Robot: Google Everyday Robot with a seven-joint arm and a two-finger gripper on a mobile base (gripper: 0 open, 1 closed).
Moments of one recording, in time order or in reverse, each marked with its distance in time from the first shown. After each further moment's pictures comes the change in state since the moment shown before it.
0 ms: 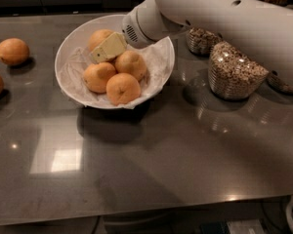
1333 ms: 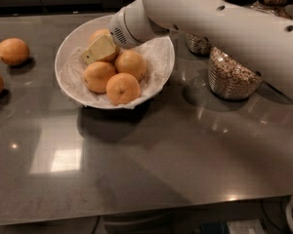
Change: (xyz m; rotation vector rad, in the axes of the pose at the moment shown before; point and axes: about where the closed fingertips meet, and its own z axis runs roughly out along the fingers) arm -0.022 0.017 0.022 -0.035 -0.082 -0.115
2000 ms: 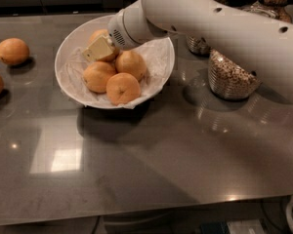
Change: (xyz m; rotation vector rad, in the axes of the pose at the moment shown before) arm 0.000 0.003 0.008 -0.021 -0.010 -0.005
